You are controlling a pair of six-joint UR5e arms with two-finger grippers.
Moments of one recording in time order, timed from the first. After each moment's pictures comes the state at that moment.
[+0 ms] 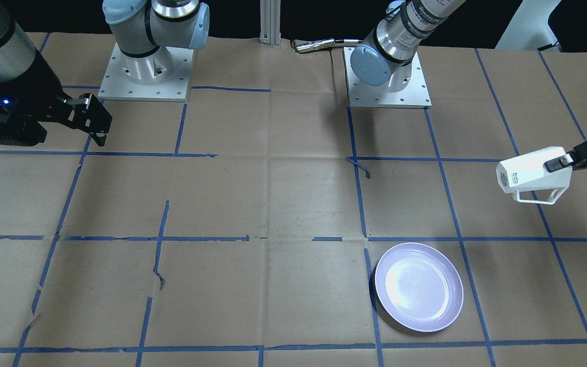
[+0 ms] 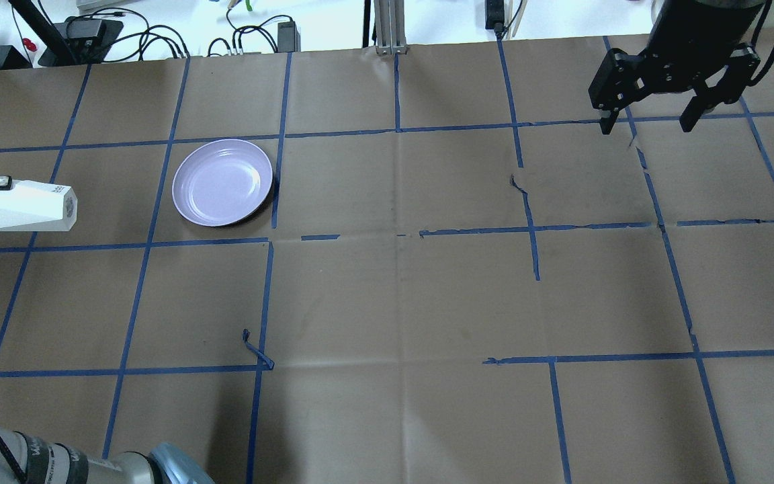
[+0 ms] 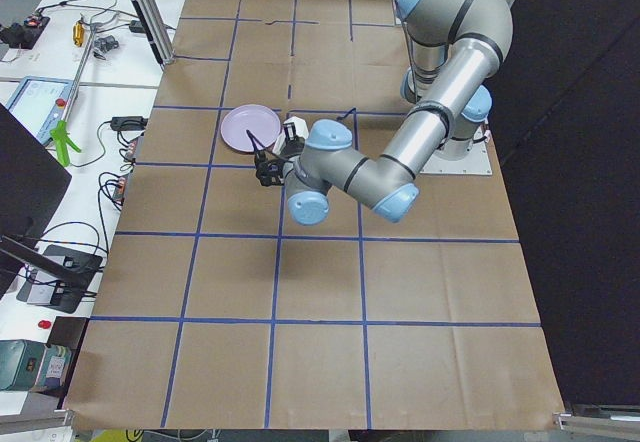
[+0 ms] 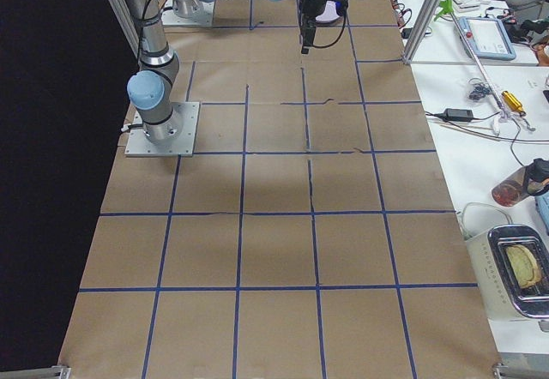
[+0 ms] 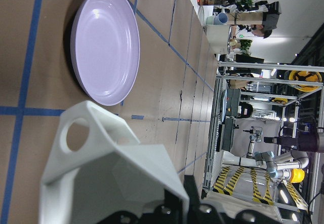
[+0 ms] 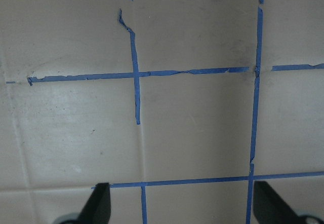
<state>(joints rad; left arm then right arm) -0.69 -1.90 -1.41 -2.28 0.83 0.92 1.47 -1.48 1.43 -1.44 -1.60 -0.06</state>
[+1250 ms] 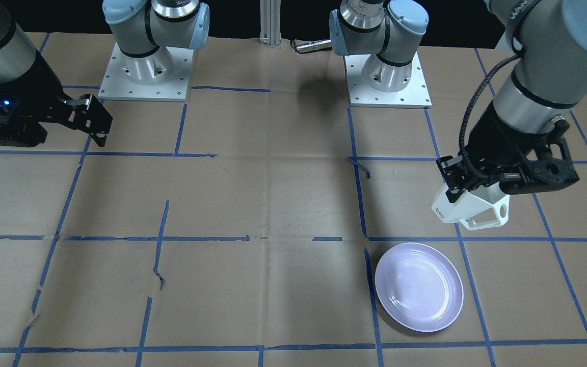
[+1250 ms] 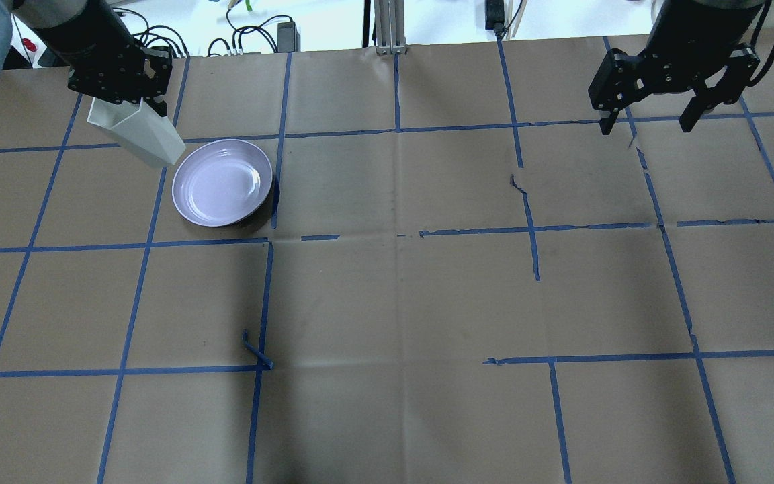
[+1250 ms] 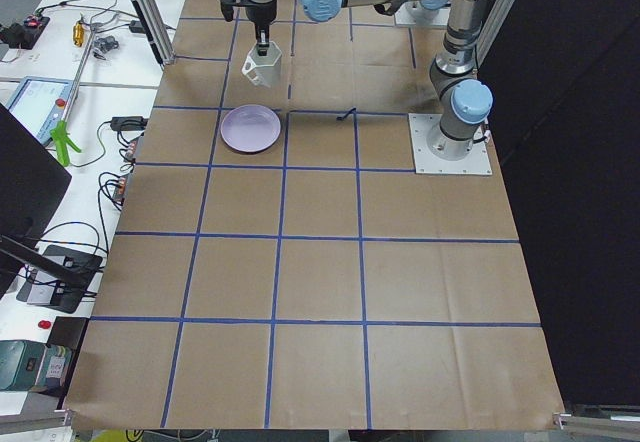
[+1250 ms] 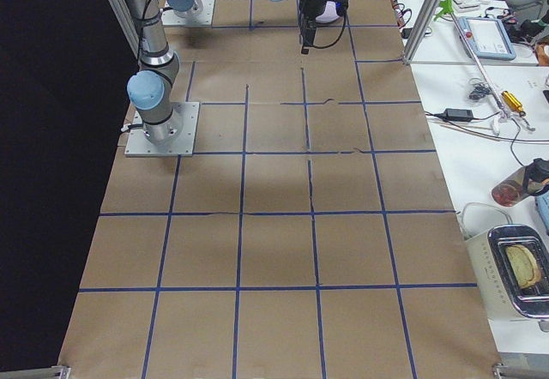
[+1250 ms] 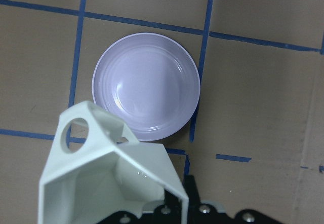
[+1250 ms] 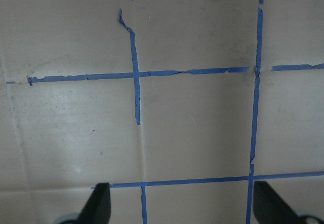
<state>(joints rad) -1.46 -1.75 -1.45 -1.43 1.55 -0.01 1.47 -1.48 1.43 -1.44 -1.60 -0.06</state>
